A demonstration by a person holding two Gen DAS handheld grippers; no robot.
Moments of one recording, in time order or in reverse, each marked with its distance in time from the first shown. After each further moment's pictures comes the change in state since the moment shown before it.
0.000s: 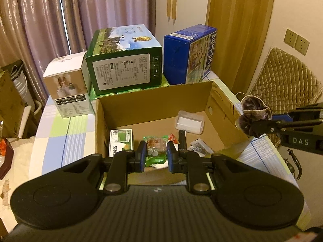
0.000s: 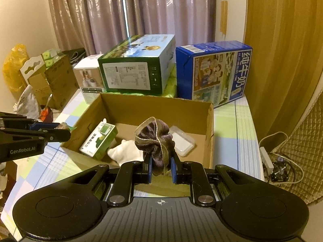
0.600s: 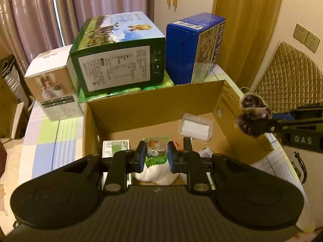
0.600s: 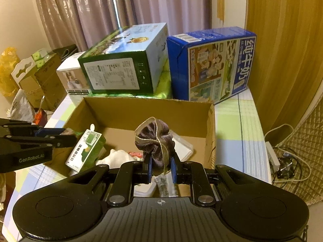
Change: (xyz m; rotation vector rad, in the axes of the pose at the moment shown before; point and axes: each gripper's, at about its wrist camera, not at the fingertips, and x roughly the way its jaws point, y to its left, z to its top) left arm 0.072 0.008 0.031 0.008 0.060 -0.013; right arm 0.061 -0.025 0.032 0.055 0.068 0.009
